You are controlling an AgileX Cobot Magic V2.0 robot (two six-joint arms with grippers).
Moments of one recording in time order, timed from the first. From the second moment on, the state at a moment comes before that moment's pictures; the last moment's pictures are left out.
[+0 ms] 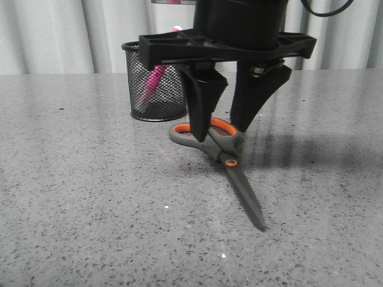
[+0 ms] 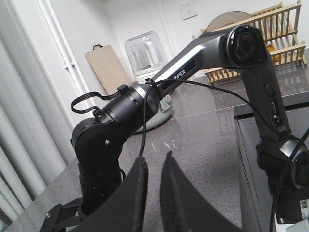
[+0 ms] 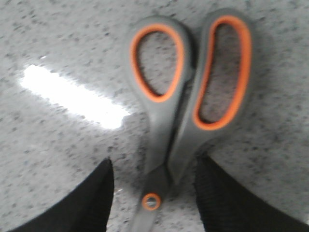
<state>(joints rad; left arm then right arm) -0.33 0.50 -0.77 -1.35 0.97 1.54 0.69 1.68 -1.38 -0.01 1.04 0.22</state>
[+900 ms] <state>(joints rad) -0.33 0.50 -0.77 -1.35 0.97 1.54 0.69 1.81 -1.41 -0.03 1.04 0.30</state>
